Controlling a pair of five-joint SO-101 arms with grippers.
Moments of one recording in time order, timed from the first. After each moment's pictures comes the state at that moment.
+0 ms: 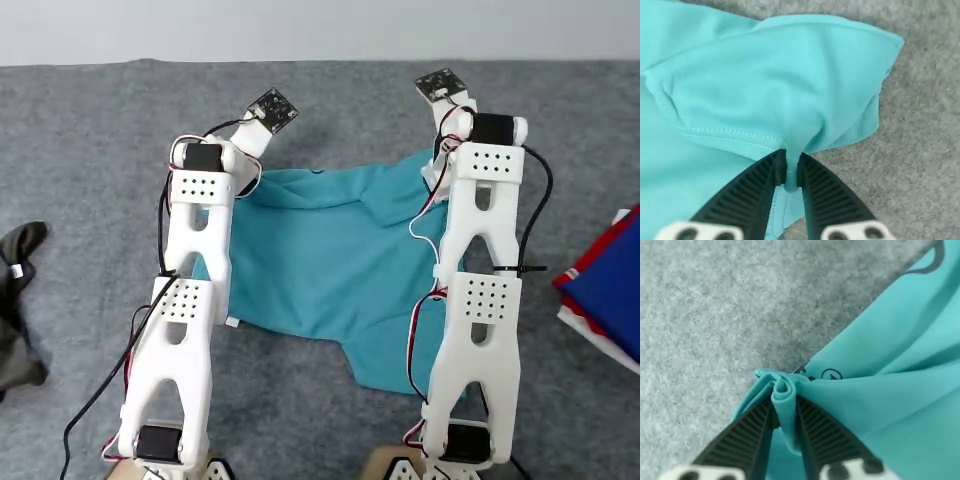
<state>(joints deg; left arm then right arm) 1.1 83.5 -93.3 86.5 -32.0 2.6 66.2 -82.9 100.3 28.5</state>
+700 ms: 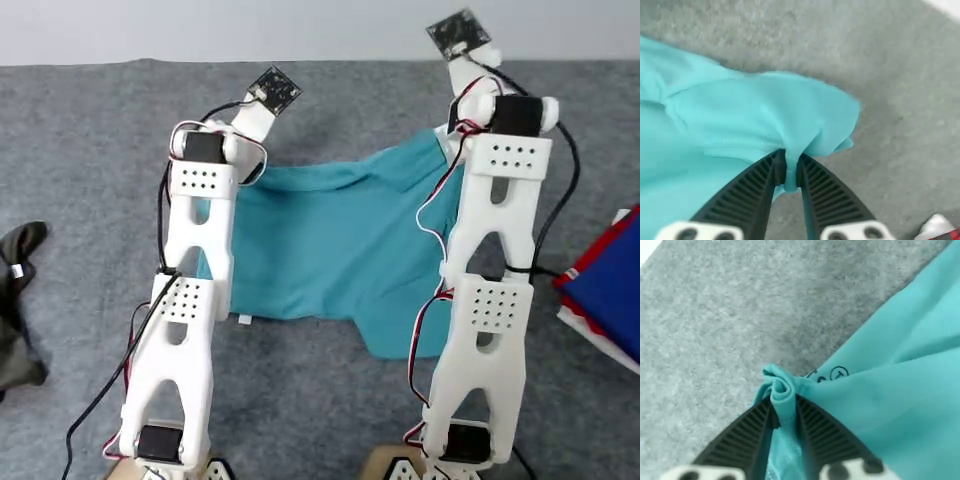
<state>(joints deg) 2.5 77.8 -93.3 88.3 -27.6 2.7 54.9 -84.2 100.4 29.2</state>
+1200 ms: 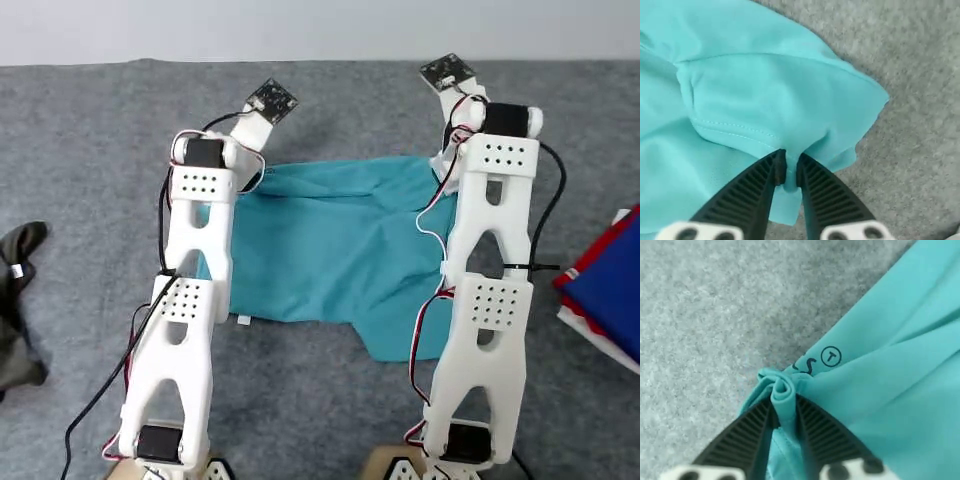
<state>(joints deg) 1.8 81.4 -93.3 88.5 -27.6 3.6 57.8 -78.3 99.1 31.3</state>
